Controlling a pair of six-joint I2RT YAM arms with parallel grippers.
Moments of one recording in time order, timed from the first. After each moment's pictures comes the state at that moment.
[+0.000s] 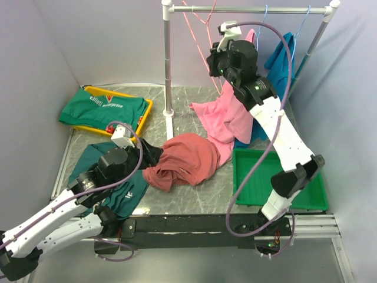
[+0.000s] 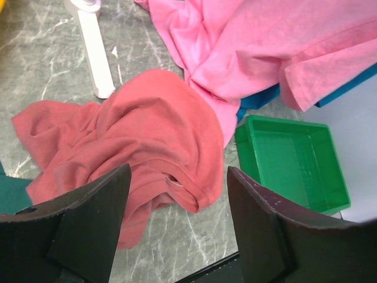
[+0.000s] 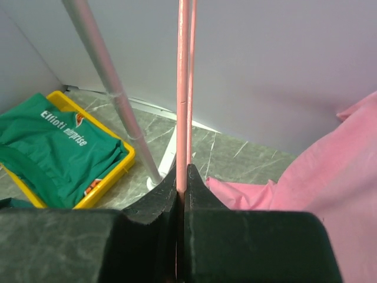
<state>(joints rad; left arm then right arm) -0.86 0.68 0.77 -0.39 -0.38 -0.75 0.50 1.71 2.05 -0.46 0.11 0.08</state>
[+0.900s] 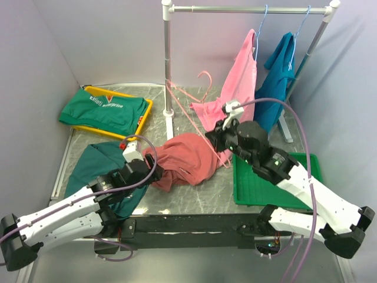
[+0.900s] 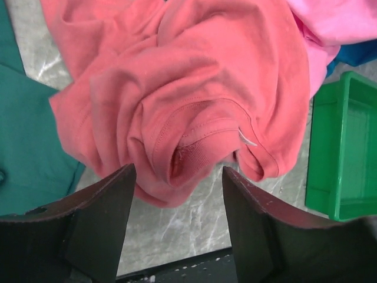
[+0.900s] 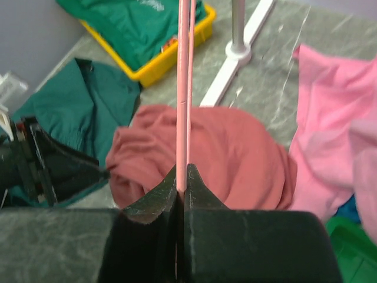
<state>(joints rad) -0.93 0.76 0.58 -0.48 -0.44 -0.99 0.83 0.99 1.11 -0.39 0.18 0.26</state>
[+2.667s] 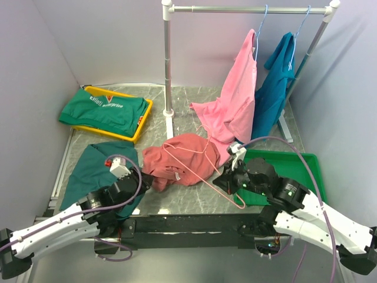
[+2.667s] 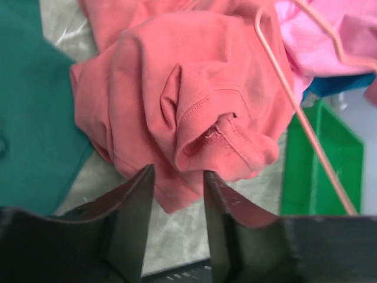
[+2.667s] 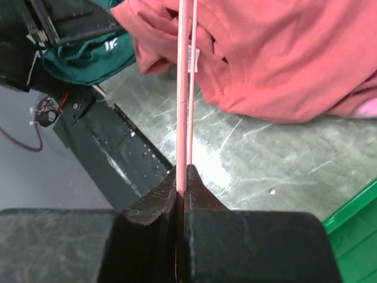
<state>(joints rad) -1.02 0.43 0.30 -0.43 -0.57 -1.19 0.93 0.60 0.68 -0.57 -0.05 0.44</state>
